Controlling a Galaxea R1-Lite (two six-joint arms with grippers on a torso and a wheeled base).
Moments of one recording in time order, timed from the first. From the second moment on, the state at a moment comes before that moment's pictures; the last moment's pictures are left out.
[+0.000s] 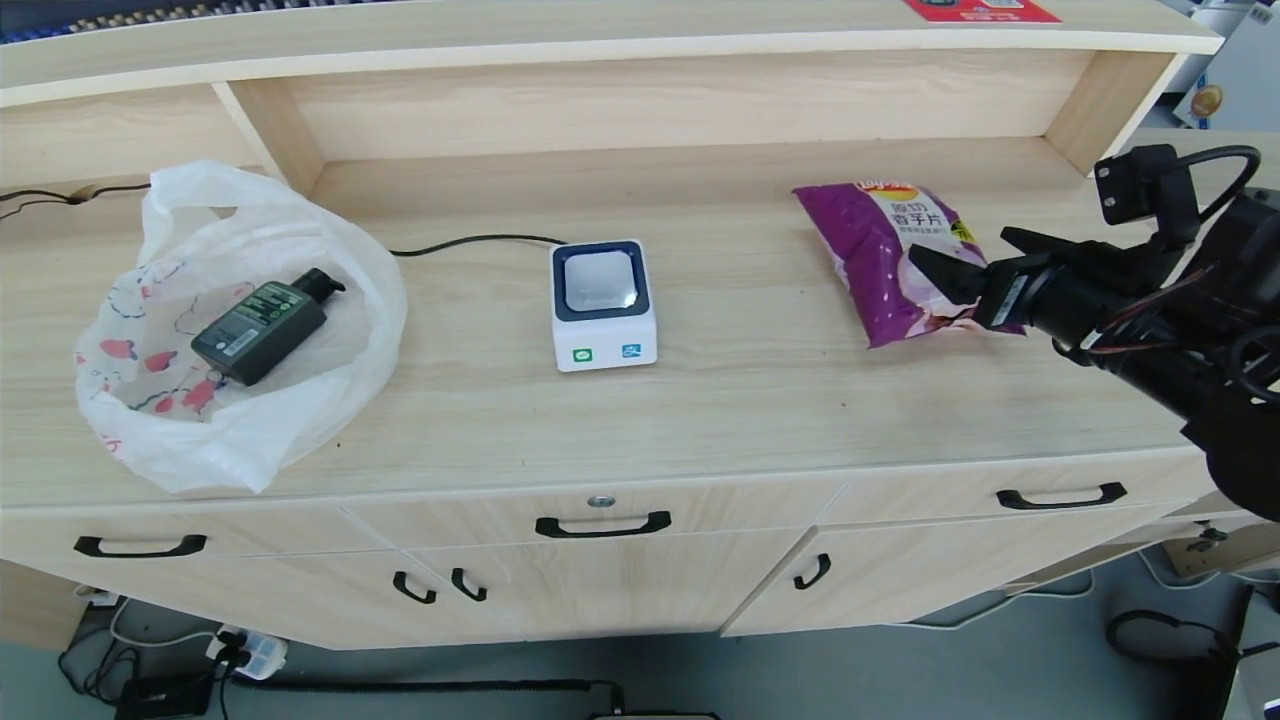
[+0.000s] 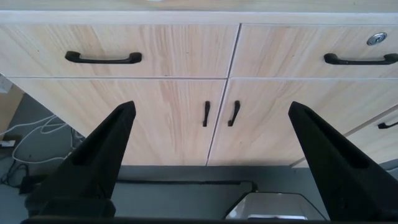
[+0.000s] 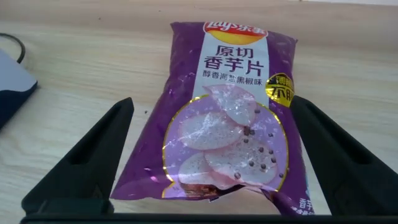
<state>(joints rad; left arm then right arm) 0.00 0.00 0.00 -0.02 0.01 0.04 0.11 1.74 -0.92 -1.00 0.18 -0.05</state>
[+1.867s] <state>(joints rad) 0.00 0.00 0.00 -0.02 0.01 0.03 0.13 1.79 -0.97 -0.85 0.14 -0.15</state>
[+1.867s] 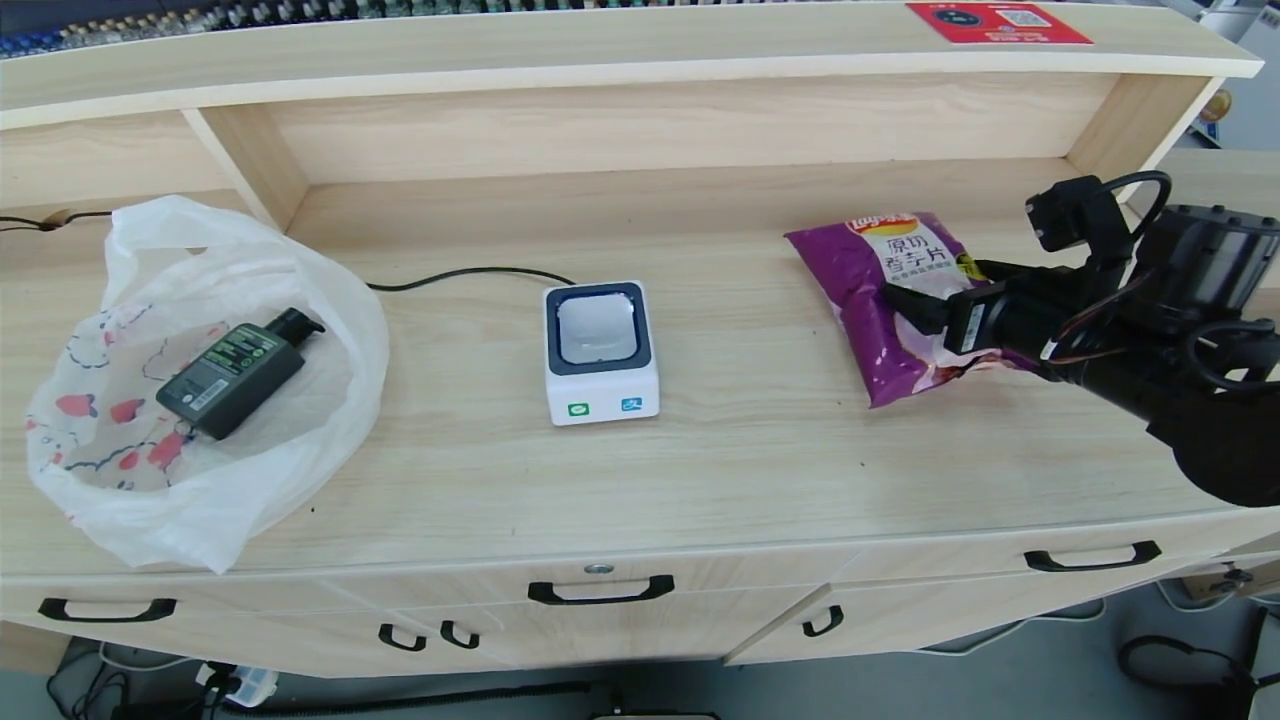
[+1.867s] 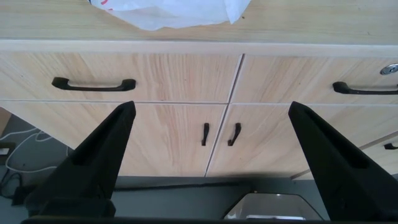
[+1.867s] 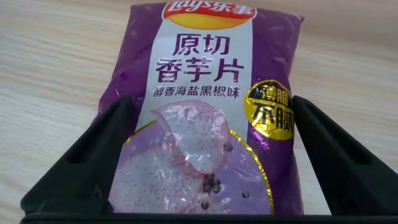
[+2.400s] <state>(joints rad) 0.00 0.00 0.00 -0.02 0.01 0.02 0.13 1.82 -0.98 -0.85 0.14 -0.14</state>
